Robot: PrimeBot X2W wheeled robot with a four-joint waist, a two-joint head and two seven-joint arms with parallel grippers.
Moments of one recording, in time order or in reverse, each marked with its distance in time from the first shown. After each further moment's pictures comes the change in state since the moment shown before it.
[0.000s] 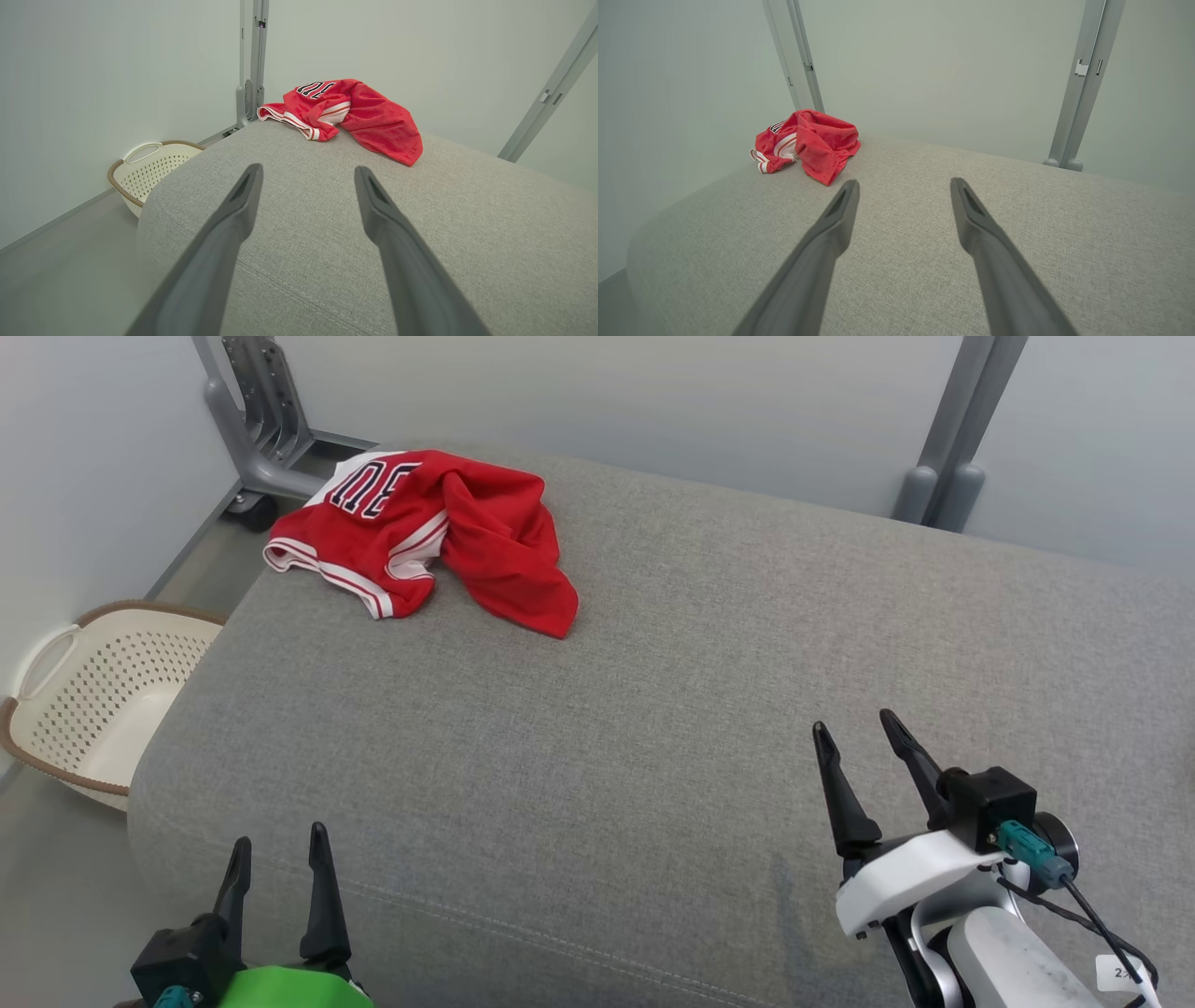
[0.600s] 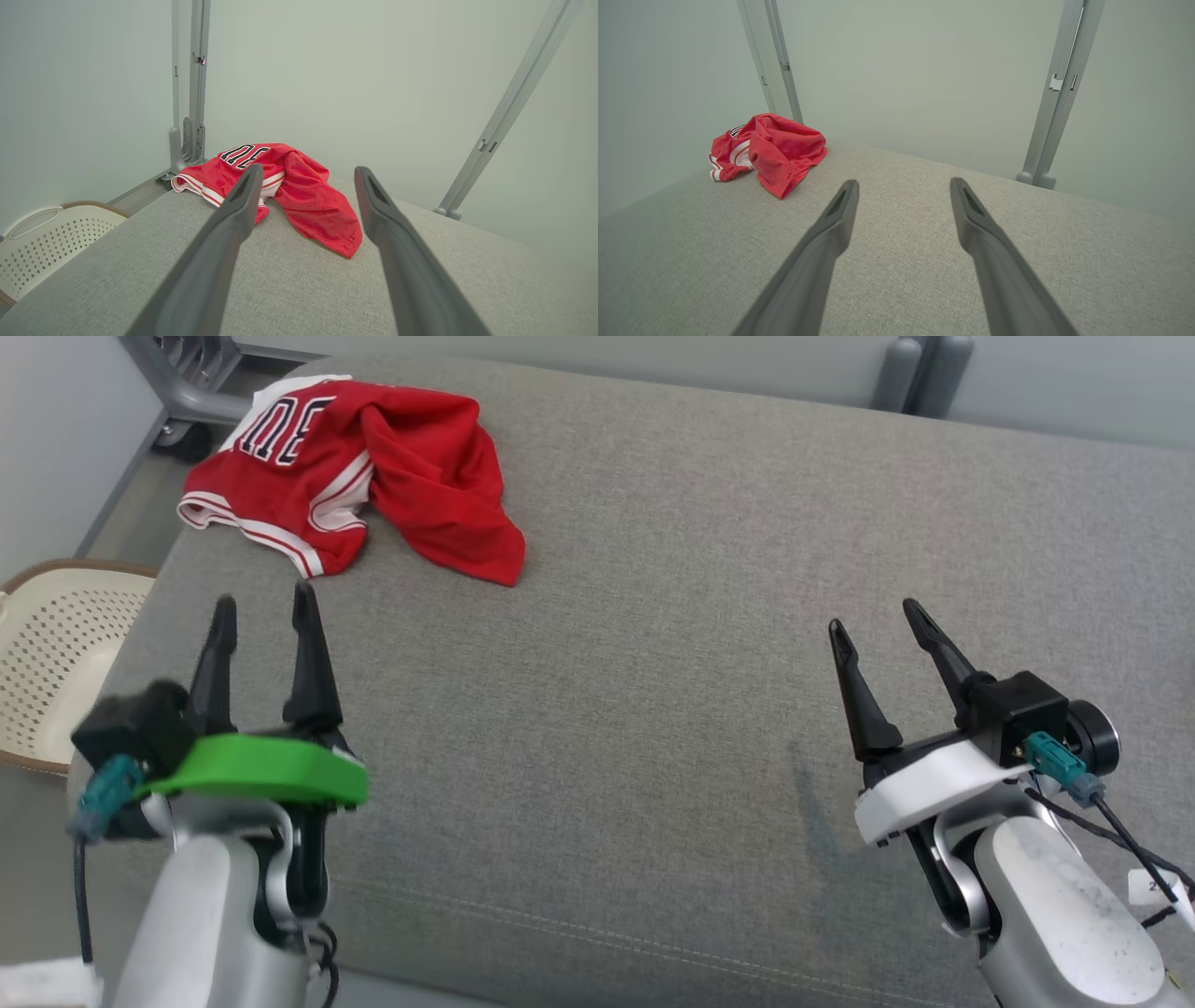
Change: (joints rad) left arm -0.343 -0.006 -0.030 0.021 -0.115 -0.017 0.051; right arm -0.118 -0.064 -0.008 -0.079 -0.062 0.000 0.051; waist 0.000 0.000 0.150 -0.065
